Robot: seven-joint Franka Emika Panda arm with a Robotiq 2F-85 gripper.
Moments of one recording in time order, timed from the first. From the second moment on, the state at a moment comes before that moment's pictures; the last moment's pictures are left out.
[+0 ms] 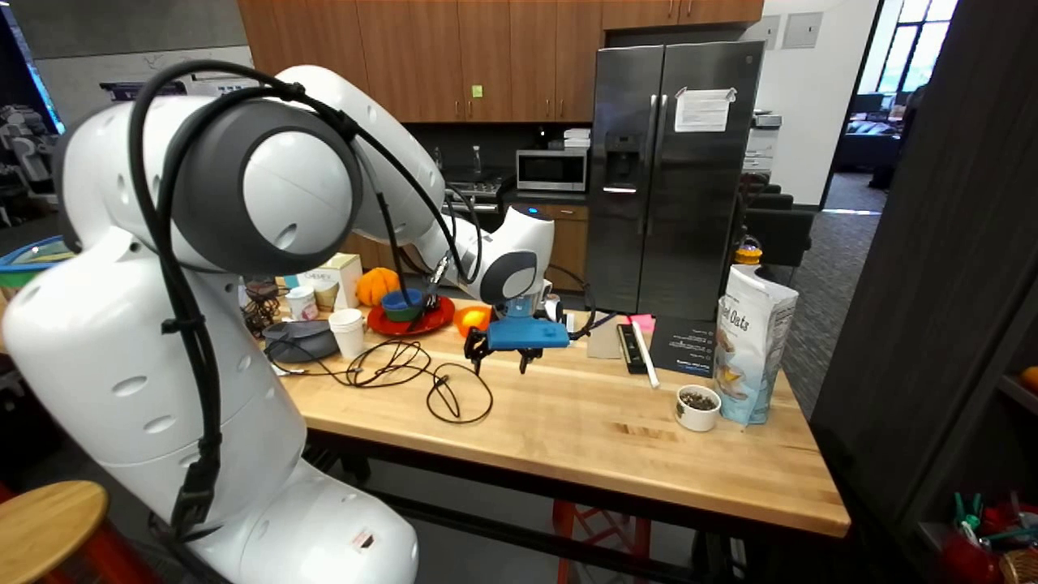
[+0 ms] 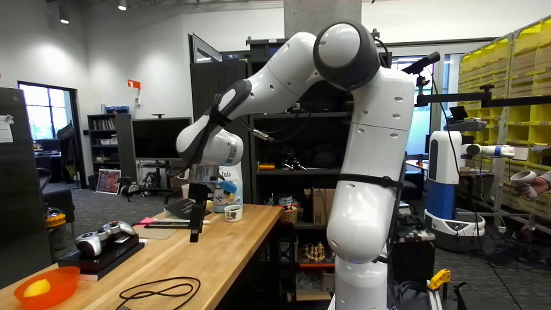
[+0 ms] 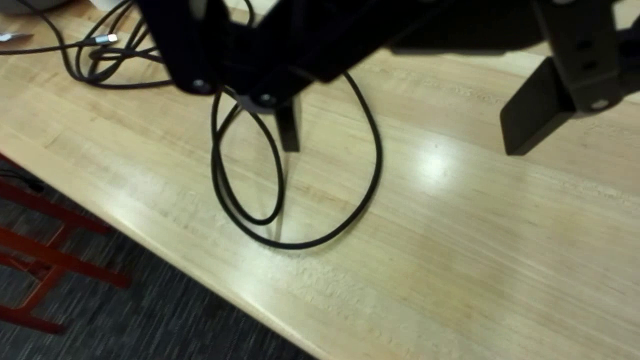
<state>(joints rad) 0.04 -0.19 -0.04 -2.46 0.31 2.27 -0.92</state>
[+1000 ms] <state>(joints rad) 0.05 -0.10 -0.06 -2.49 0.54 2.40 -0.99</state>
